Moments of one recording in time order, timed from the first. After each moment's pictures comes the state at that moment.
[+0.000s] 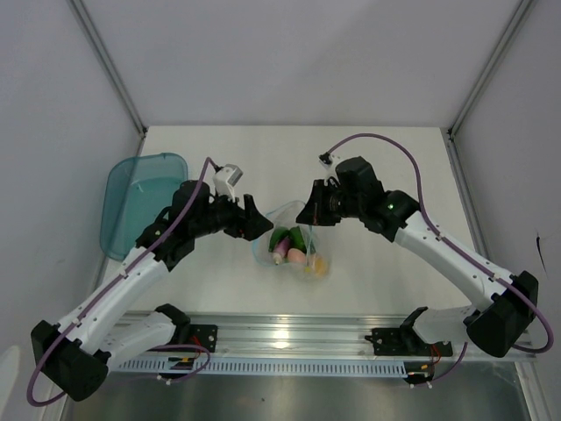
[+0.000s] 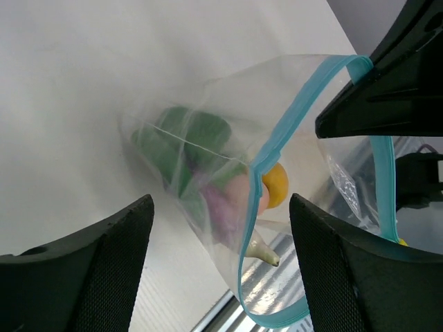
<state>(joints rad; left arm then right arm) -0.53 0.96 0.87 -0.36 0.34 -0.38 0.72 1.30 1.24 -0.54 -0.28 0.65</state>
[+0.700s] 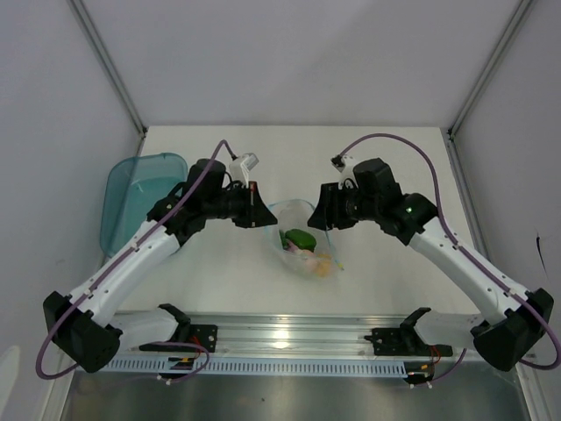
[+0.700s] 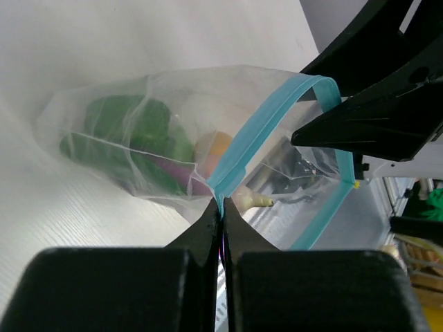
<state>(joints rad) -0.56 1.17 1.10 -0.52 0.52 -0.47 0.66 1.24 1.23 -0.64 -0.31 0.47</state>
